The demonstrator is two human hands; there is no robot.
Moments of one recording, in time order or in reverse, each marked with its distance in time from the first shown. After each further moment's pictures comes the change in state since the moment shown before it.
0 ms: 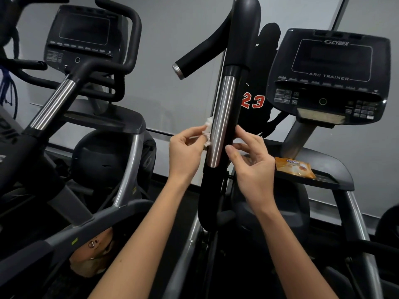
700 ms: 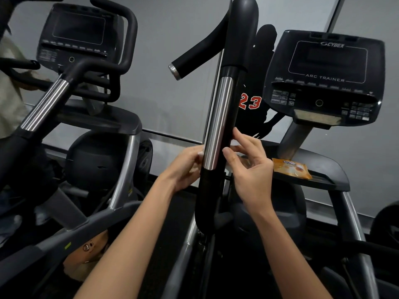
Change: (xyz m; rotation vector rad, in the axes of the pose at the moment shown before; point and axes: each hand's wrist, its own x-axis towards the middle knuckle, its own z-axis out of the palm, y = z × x) left_hand 0.012 -0.017 -0.007 -0.192 -0.518 -0.519; right_hand 0.000 0.003 0.001 -0.022 0.024 -0.018
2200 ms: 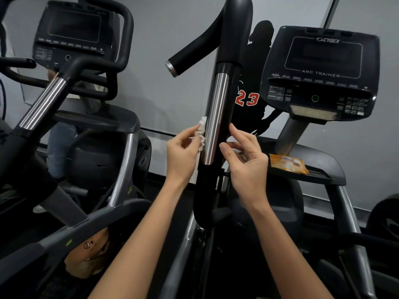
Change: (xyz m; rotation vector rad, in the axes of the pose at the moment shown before) left_hand -0.007 -0.007 0.013 0.155 0.464 0.551; right_hand -0.001 -0.001 0.001 -0.002 0.013 0.029
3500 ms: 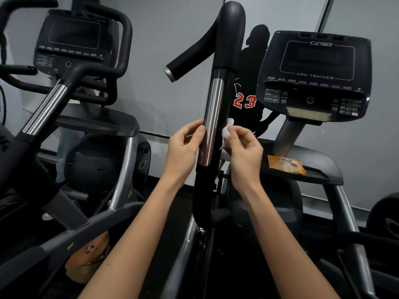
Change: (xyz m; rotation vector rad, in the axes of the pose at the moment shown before) left_hand 0.000 0.022 0.000 0.048 -0.160 -0.039; right_hand 0.021 -0.007 0.008 0.294 0.160 0.211
